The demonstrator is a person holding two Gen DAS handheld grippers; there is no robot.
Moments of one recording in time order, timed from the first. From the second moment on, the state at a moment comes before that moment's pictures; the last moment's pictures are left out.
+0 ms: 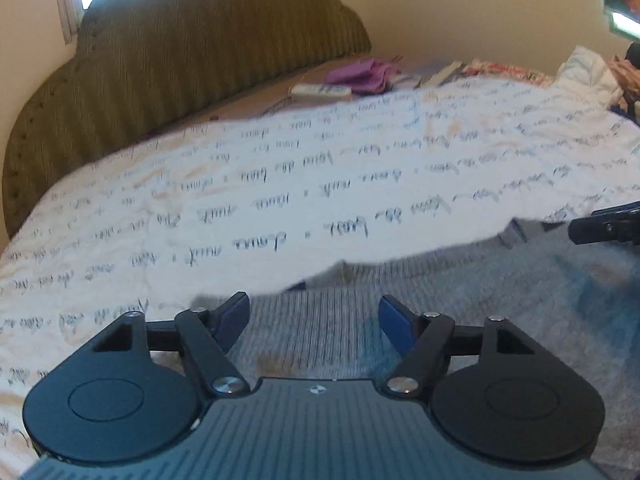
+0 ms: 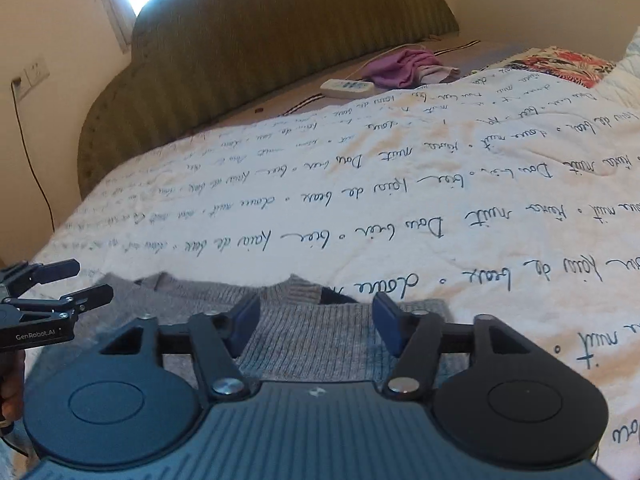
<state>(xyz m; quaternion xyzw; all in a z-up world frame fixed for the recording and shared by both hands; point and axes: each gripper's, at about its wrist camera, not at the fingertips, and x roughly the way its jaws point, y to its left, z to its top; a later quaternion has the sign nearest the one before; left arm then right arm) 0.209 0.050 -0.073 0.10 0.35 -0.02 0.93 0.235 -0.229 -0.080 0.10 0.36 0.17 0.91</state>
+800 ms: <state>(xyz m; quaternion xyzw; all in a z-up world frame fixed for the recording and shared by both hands) 0.212 0.080 -0.104 0.06 0.34 -0.01 0.94 0.207 -0.218 -0.111 0.05 0.34 0.15 0.93</state>
